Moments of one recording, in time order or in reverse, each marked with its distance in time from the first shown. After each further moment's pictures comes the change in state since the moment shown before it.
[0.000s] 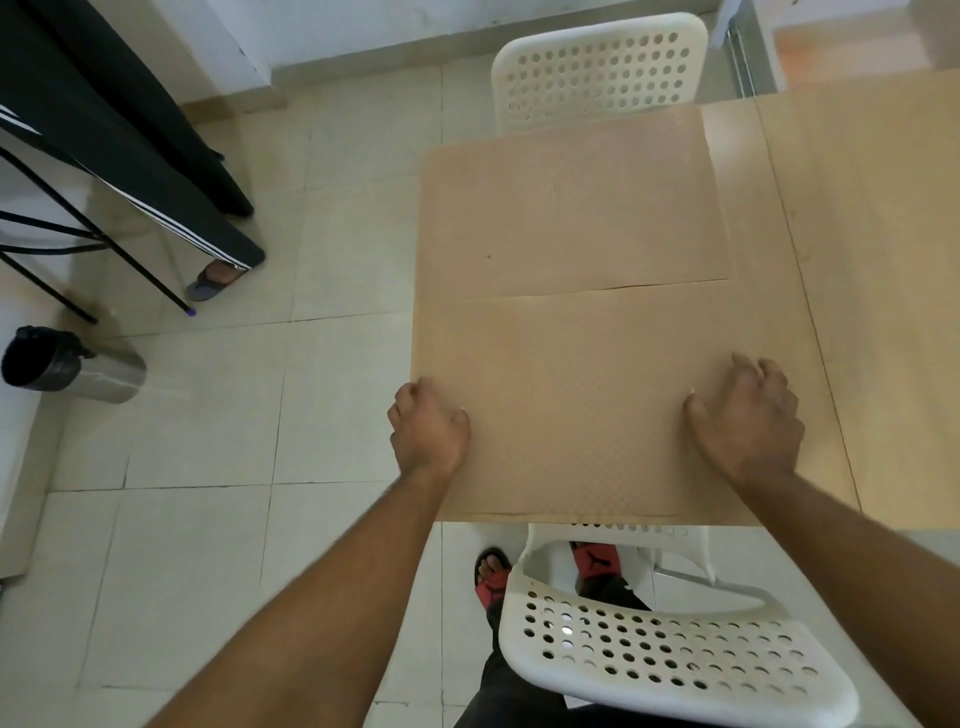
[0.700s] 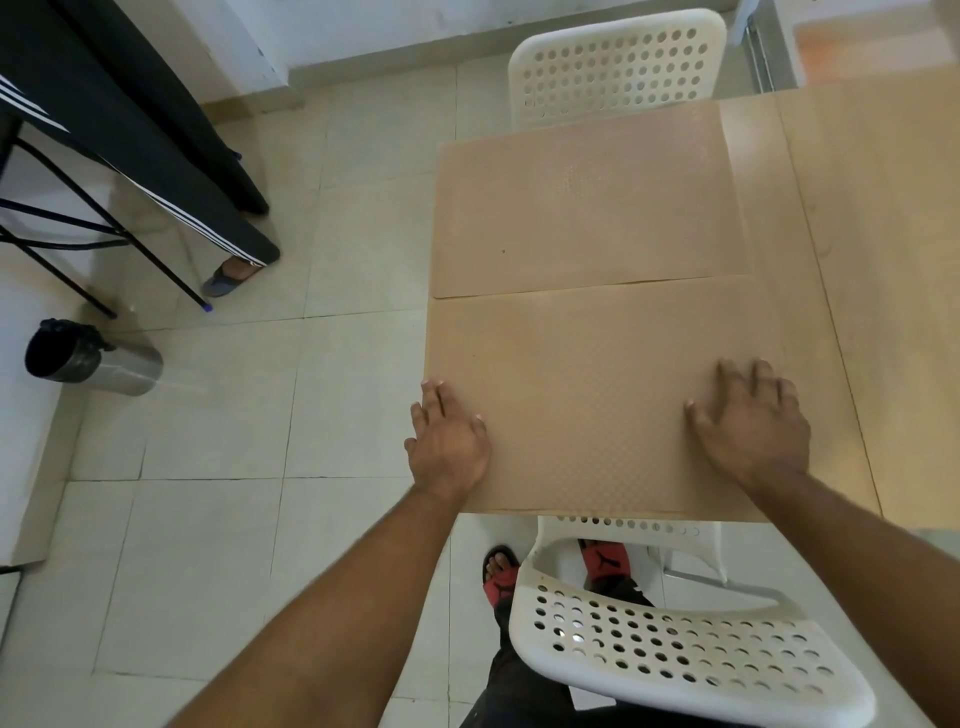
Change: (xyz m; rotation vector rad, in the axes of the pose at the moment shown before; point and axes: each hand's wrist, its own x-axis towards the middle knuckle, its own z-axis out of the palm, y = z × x) left_hand -0.017 -0.012 0.015 0.212 -0.115 0.037; right_hand -0.004 0.008 0.011 -0.155 -0.112 -0.110
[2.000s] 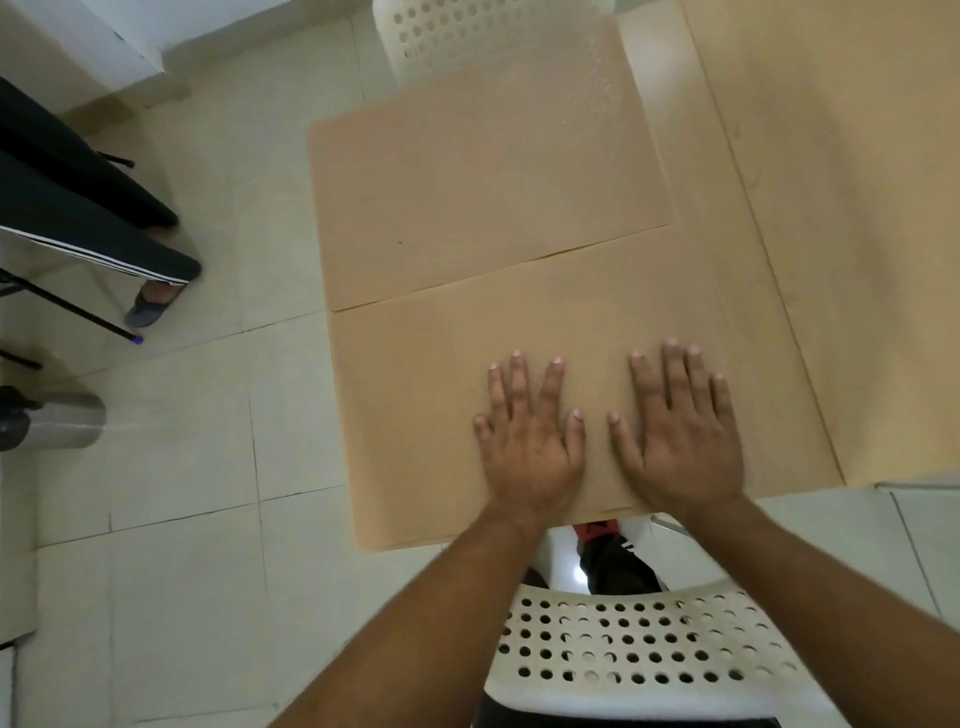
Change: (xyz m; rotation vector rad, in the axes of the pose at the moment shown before) left_hand -0.026 0.131 0.083 0.081 0.162 0.446; right_hand -0.014 0.019 0.045 -0.052 0.130 -0.215
